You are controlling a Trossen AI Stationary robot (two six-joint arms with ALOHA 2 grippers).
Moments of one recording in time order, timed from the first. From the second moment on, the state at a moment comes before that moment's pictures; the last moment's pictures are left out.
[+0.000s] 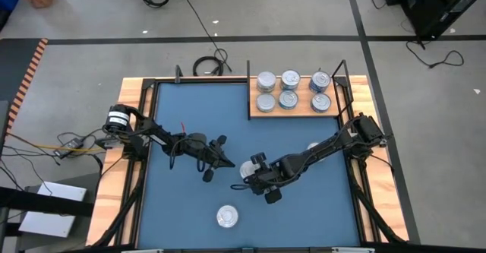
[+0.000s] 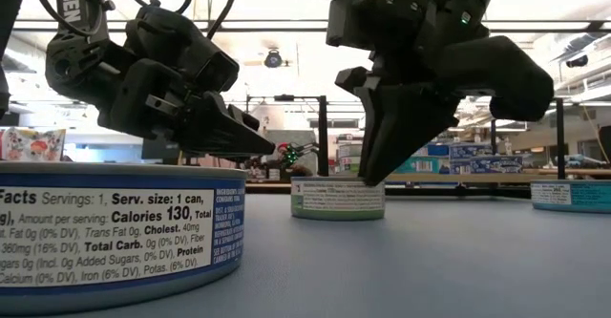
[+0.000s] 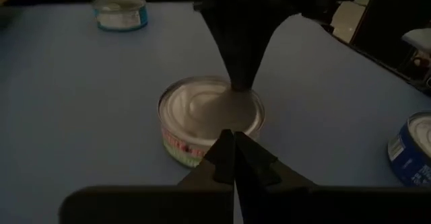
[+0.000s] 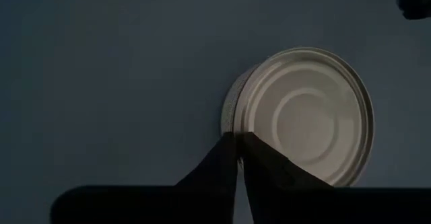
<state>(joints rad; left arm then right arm) -0.04 1.77 0.42 1.05 0.27 0.02 0.35 1.93 1.27 -0.51 0.19 -0.08</state>
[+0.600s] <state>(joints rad) -0.05 1.77 0.42 1.08 0.26 0.02 0.34 1.93 1.32 -0.53 0.18 -0.06</state>
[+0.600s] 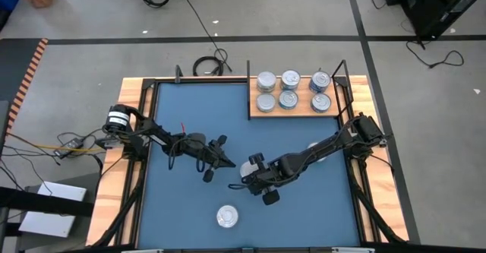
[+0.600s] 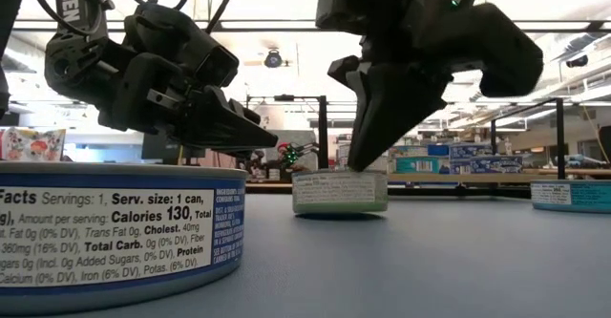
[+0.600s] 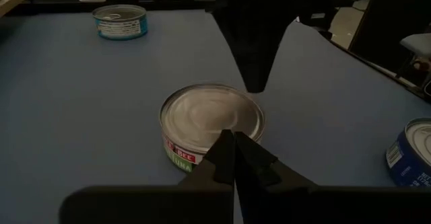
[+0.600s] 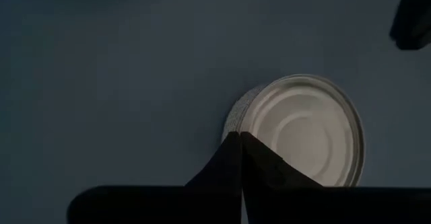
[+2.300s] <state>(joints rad) -0.05 1.77 0.42 1.07 0.26 0.02 0.36 1.93 1.26 -0.48 0.32 -0.24</state>
